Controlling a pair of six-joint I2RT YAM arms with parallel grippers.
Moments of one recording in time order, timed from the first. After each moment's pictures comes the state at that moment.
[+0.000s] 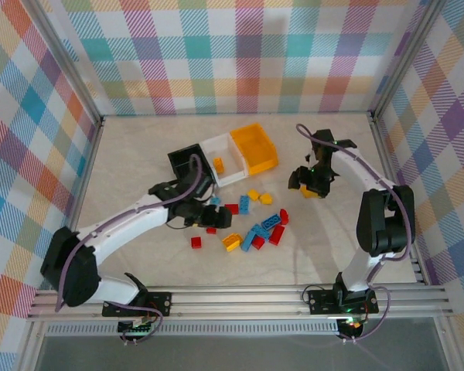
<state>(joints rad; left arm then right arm) -0.72 1.40 1.04 -0.77 0.20 -0.52 0.19 1.72 1.31 -1.01 -0.25 0.36</state>
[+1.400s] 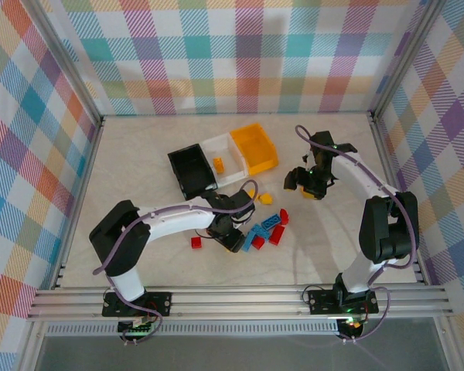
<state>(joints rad) -0.95 1.74 1.14 -0.83 0.03 -0.28 0.20 1.66 1.27 -0.96 -0.31 0.40</state>
